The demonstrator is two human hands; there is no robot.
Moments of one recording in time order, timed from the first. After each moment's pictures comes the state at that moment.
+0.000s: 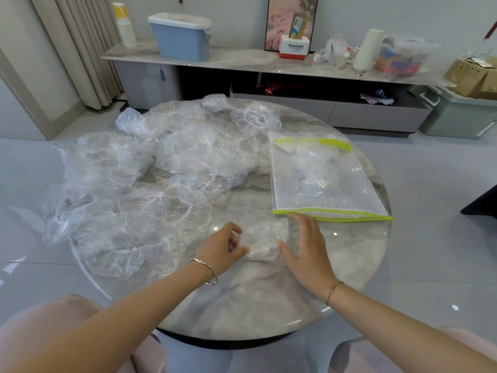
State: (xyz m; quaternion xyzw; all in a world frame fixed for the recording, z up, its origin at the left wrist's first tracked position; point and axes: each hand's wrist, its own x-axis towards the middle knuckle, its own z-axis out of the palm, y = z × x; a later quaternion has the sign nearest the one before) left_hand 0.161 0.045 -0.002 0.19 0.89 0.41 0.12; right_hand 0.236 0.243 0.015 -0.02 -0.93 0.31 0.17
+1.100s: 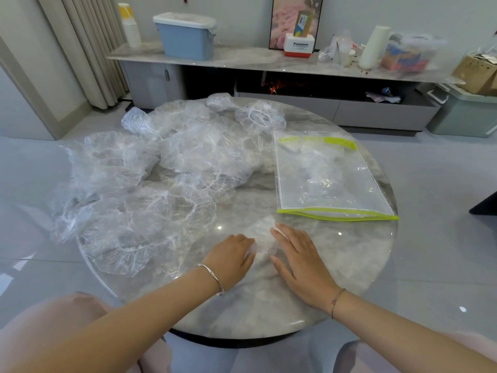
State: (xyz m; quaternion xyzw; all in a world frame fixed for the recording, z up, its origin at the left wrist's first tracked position) left_hand 0.183 0.049 0.017 0.32 0.92 0.17 0.11; right_hand 0.246 0.237 0.003 0.12 -0.97 0.18 0.08
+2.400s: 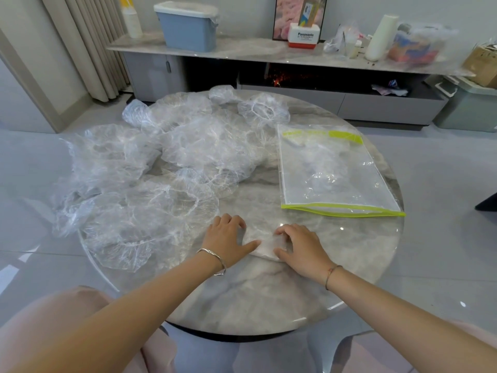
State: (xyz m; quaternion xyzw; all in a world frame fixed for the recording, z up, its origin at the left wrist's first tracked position) left_hand 0.157 0.047 0.006 0.19 0.96 0.21 0.07; right_hand 0.214 0.235 0.008 -0.02 -0.97 0.25 -0.04
